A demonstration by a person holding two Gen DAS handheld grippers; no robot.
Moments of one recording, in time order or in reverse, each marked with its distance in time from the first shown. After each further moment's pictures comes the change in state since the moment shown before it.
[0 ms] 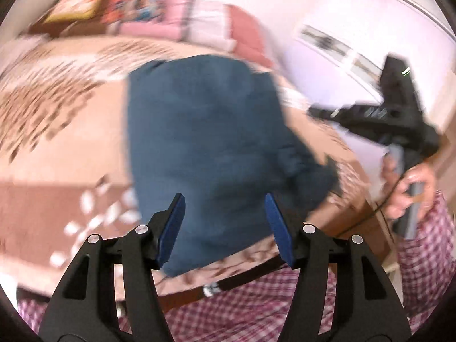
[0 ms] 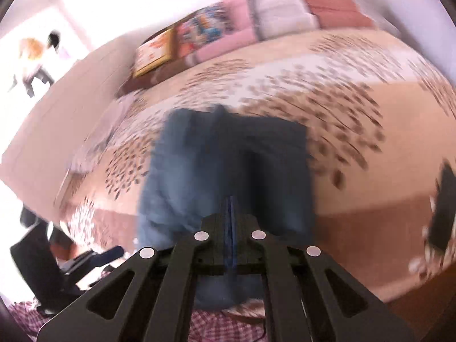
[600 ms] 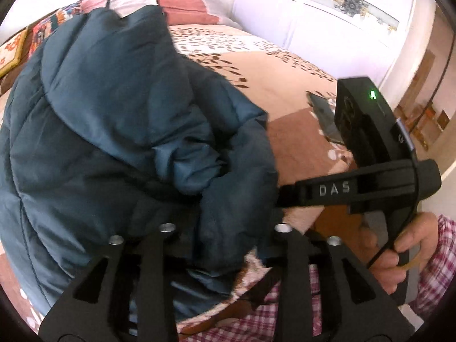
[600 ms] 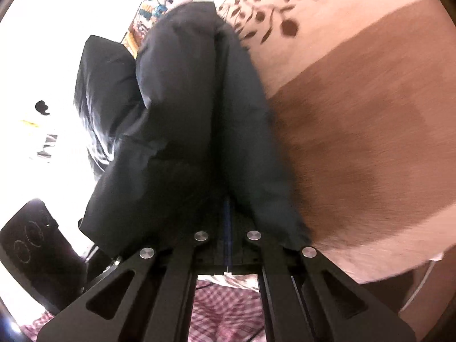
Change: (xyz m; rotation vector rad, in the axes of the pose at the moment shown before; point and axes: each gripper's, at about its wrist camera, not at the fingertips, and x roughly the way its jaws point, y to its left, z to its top) left arm 0.155 -0.145 0.000 0.407 0.149 -0.054; right arm 0.062 -0.143 -0.123 0.483 0.156 0.228
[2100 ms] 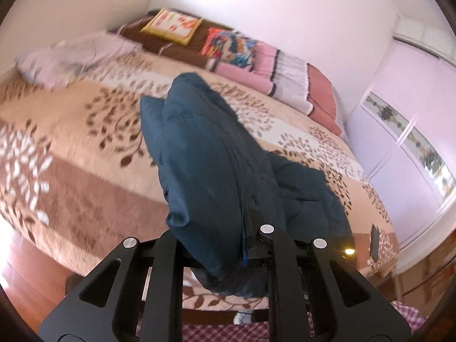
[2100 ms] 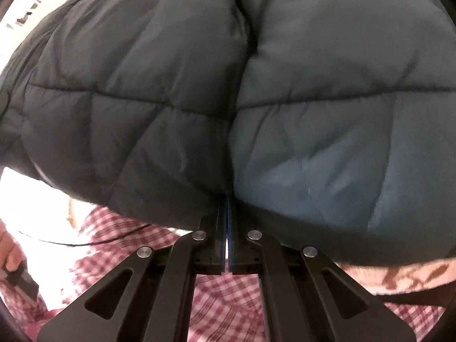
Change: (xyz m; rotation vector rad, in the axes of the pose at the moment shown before) left arm -0.234 0.228 -0.092 -0.605 -0.372 0.330; right arm 0.197 0.191 -0.109 -0.433 0.375 -0.227
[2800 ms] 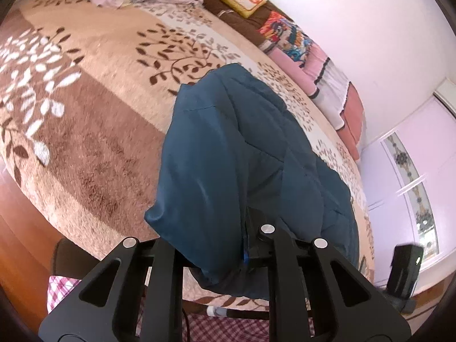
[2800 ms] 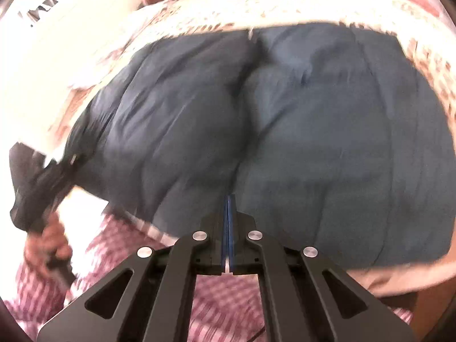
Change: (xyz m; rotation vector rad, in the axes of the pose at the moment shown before) left arm 0.044 0.113 -0.035 -0.346 0.119 0.011; right arm -0.066 0.043 0.014 -0.079 -0.138 -0.101
